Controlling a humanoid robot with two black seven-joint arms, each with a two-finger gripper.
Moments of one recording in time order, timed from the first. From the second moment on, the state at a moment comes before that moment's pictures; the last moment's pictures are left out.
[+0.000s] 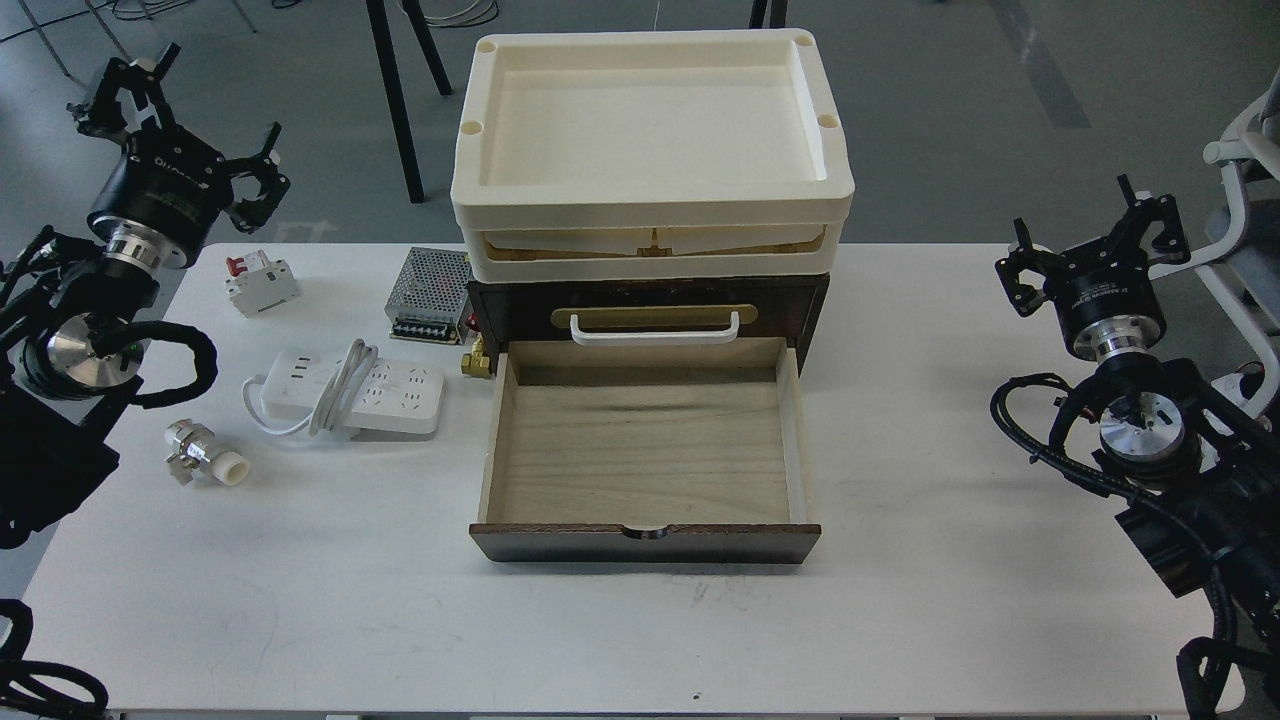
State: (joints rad) left arm -0.74 0.48 -0.78 -0.63 -0.10 -0.49 -0.29; right arm 0.62 -0.29 0.99 0.57 0.13 0.36 0.35
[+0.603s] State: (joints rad) left arm -0.70 0.55 -0.66 -0.62 0.18 -0.49 -0.27; right arm 0.62 -0.28 0.99 0.57 0.13 0.36 0.35
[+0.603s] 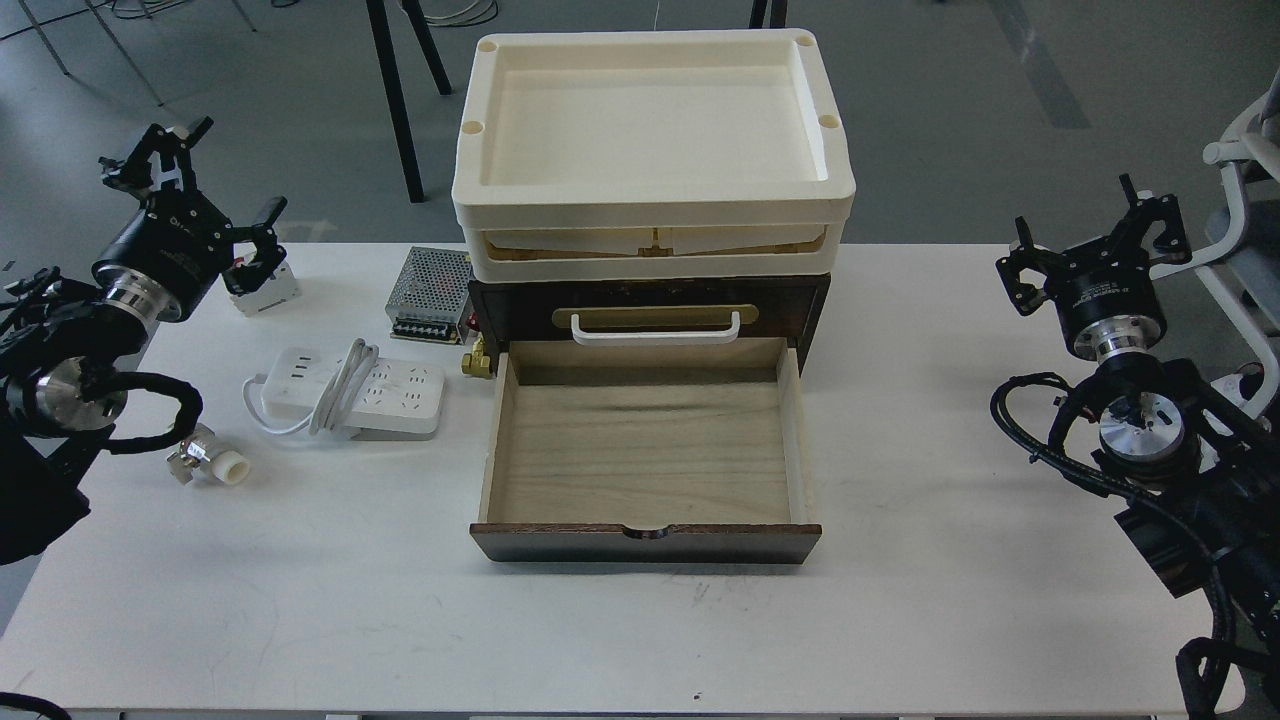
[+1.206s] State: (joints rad) left arm -0.69 0.59 -0.48 -0.83 1.71 -0.12 -0.27; right arm 0.61 -0.28 0.99 0.57 0.13 0.36 0.35
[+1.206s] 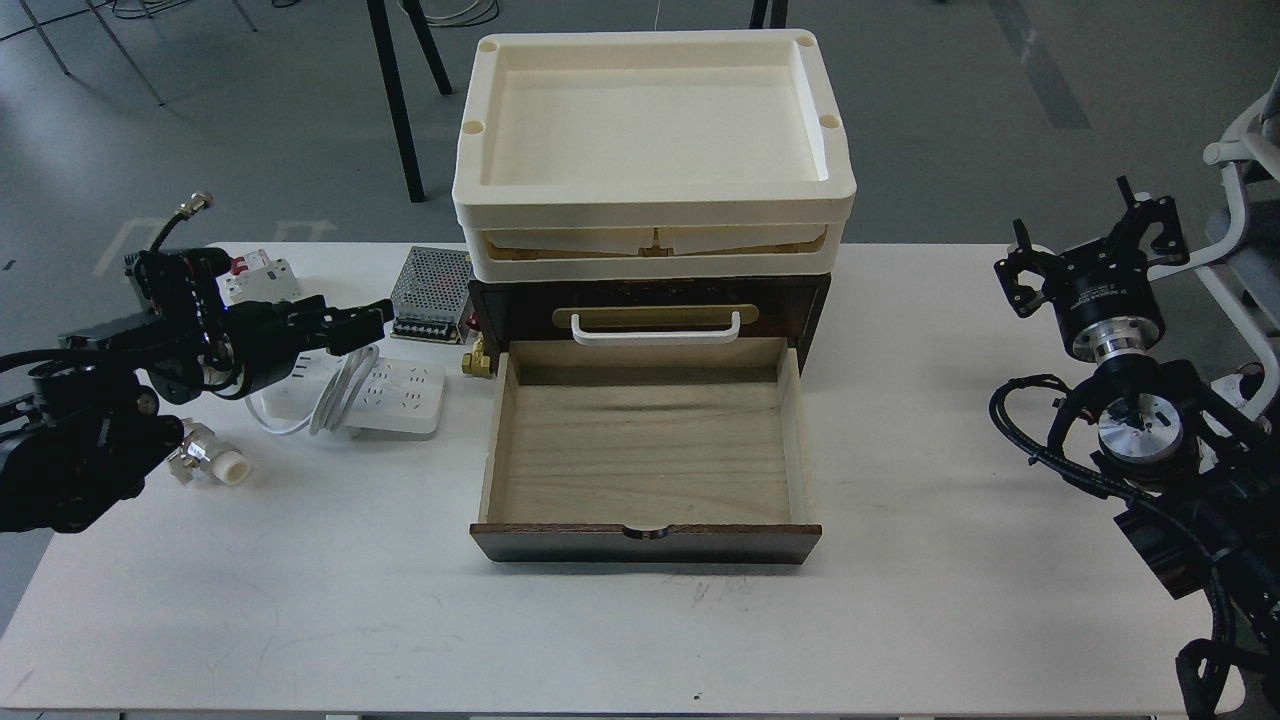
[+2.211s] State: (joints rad) left arm -0.76 0.55 -0.18 -0.64 1.72 0.07 -0.31; right arm 0.61 -0.28 0.98 0.57 0.13 0.36 0.35
